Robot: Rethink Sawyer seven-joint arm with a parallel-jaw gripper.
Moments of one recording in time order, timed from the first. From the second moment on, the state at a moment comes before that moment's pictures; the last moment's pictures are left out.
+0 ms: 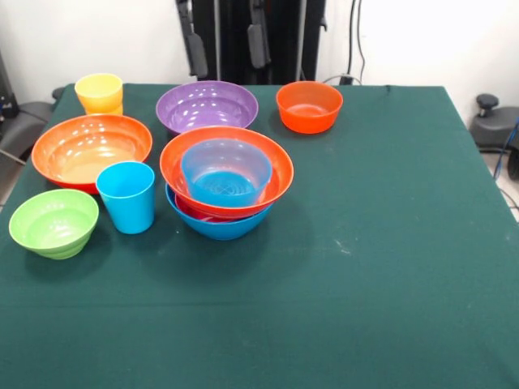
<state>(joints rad) -0.92 -0.87 0.93 1.67 -0.49 0.73 1.74</state>
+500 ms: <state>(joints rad) -0.93 -0.81 0.96 1.52 -0.50 0.90 1.61</state>
